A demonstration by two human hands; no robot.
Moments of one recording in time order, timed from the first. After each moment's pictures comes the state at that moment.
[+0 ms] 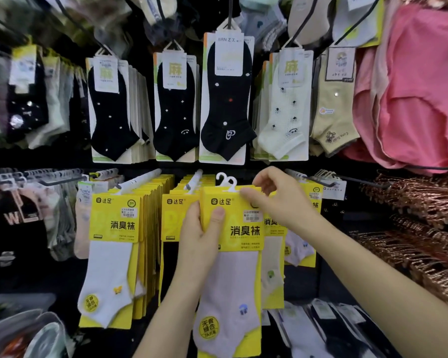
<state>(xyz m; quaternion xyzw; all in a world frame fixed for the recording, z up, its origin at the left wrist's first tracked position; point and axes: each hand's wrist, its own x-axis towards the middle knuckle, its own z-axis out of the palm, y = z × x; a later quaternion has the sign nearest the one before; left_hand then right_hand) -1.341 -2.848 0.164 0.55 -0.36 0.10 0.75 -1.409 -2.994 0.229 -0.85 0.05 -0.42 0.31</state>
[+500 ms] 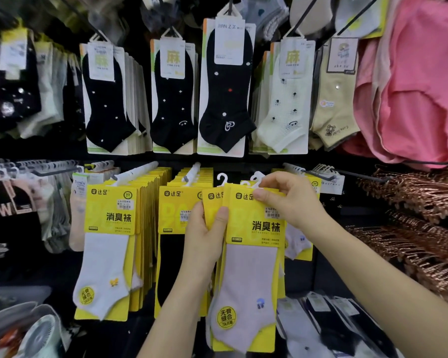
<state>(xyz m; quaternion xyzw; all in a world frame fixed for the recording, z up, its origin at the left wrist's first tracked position) -1.339 -2.862 0.150 0.56 -0.33 0.06 0.76 -1.420 -3.000 0.219 -0.84 0.05 -0.41 0.36</state>
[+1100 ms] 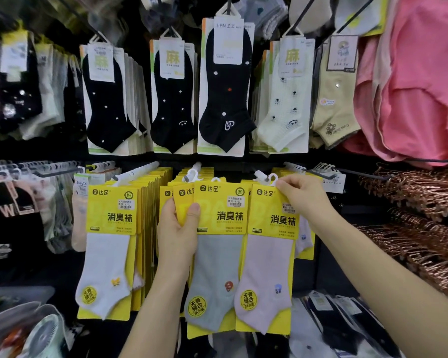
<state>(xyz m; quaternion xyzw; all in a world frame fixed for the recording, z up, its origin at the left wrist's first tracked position) -1.315 -2.838 0.150 0.57 -0.29 0.15 0.76 -1.407 -3.032 0.216 -0.79 0.17 -0.41 0.42</state>
